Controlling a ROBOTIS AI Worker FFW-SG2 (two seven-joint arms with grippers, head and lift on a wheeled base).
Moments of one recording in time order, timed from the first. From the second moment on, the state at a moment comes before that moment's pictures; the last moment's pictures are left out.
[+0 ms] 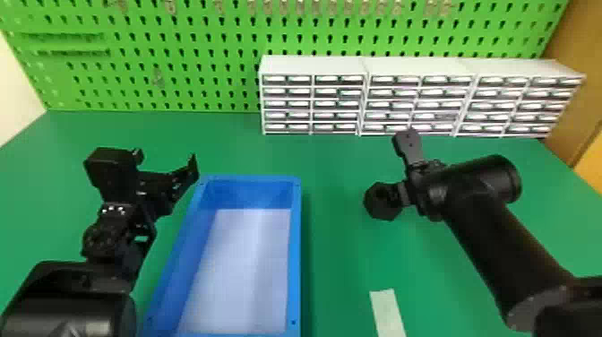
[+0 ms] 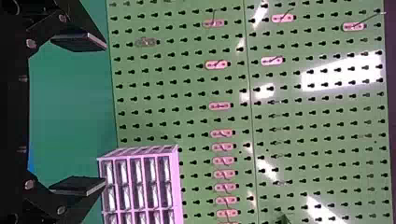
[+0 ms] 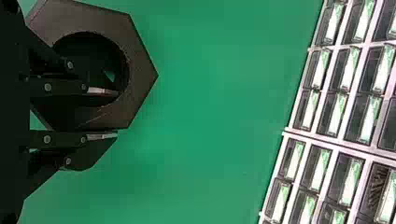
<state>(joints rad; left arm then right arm) 0.01 0.14 0.03 -1.75 0.06 0.10 -0.04 -0.78 -0.02 0.12 -0.71 0.21 0.72 0.21</state>
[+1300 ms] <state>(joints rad) 0.02 0.14 0.04 -1.76 0.06 0.10 -0.04 -0.75 -0.04 0.11 -1.14 0.40 1.05 0.46</state>
